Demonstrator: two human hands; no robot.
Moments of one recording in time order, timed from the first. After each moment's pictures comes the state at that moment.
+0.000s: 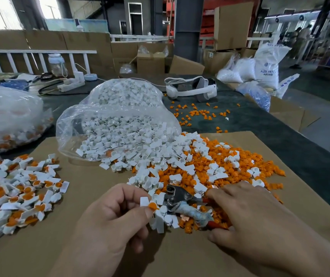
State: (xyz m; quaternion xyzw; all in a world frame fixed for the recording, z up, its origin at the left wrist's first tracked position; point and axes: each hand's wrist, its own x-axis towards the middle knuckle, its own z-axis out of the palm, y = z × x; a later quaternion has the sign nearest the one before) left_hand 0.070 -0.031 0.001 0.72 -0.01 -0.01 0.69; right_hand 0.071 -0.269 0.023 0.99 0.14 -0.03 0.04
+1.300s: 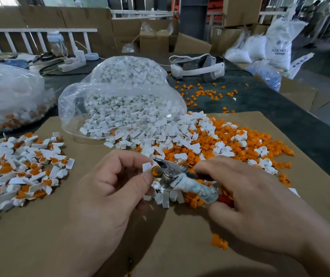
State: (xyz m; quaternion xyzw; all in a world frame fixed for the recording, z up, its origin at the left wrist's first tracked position) left_hand 0.060 -0.030 0.009 0.73 -0.08 0.10 0.67; right_hand 0.057 -0.253 0.034 0.96 0.24 0.04 -0.16
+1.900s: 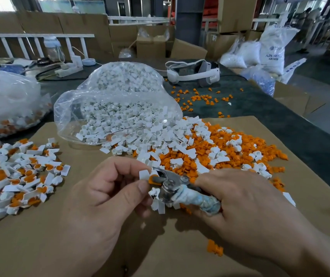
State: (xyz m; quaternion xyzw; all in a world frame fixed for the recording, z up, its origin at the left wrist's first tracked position) left_hand 0.060 -0.031 0.008 0.68 -0.12 0.08 0.72; right_hand 0.054 -0.244 0.033 0.97 0.21 0.06 -0.09
